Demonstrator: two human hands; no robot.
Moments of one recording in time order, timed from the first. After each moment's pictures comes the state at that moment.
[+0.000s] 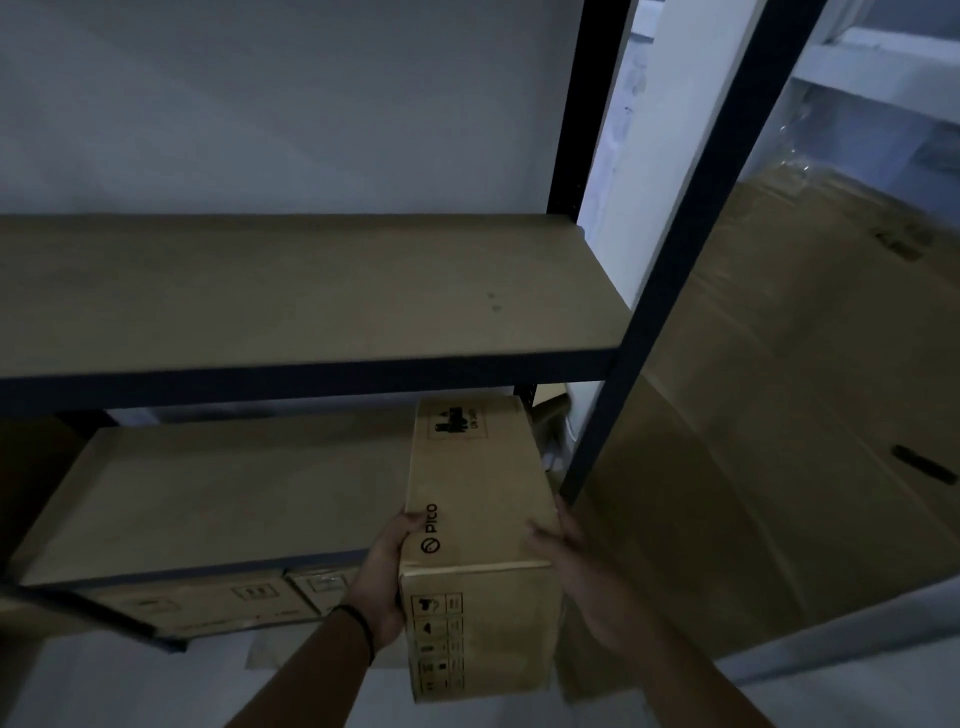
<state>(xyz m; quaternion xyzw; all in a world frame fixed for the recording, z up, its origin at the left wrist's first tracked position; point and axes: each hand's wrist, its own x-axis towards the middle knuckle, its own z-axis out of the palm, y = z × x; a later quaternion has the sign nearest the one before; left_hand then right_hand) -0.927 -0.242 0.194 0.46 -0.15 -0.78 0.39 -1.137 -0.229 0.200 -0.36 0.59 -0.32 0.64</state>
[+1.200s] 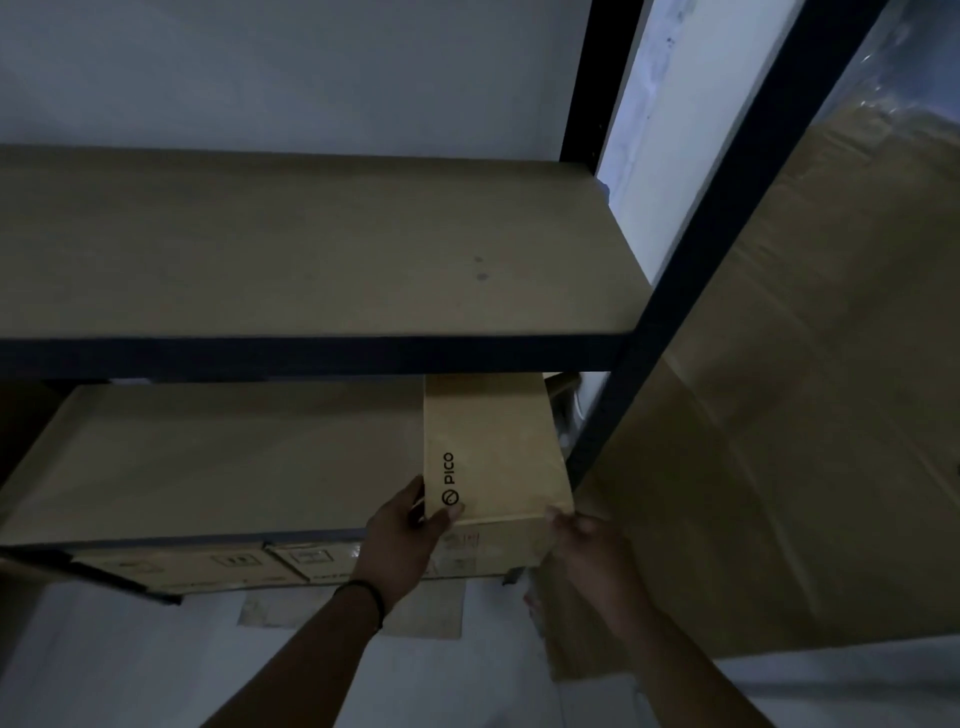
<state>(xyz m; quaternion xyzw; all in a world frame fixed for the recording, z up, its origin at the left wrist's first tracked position) -0.965 -0.277 0.155 0.63 -0.50 -0.50 0.34 -1.180 -0.268 0.157 -0.45 0.75 -0.21 0.43</state>
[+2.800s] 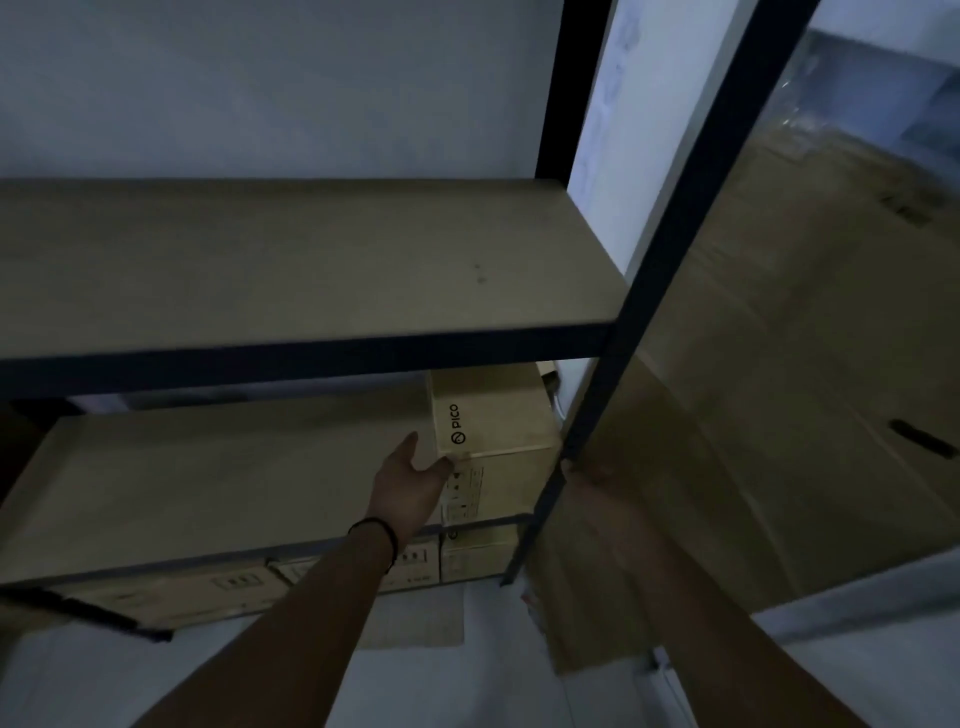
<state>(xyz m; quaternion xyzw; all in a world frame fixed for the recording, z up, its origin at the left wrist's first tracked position) -0.956 -0.306 0.198 0.68 -0.46 -0.50 0.28 -1.175 -0.285 0.184 -0.38 0.77 -0.27 0.44</state>
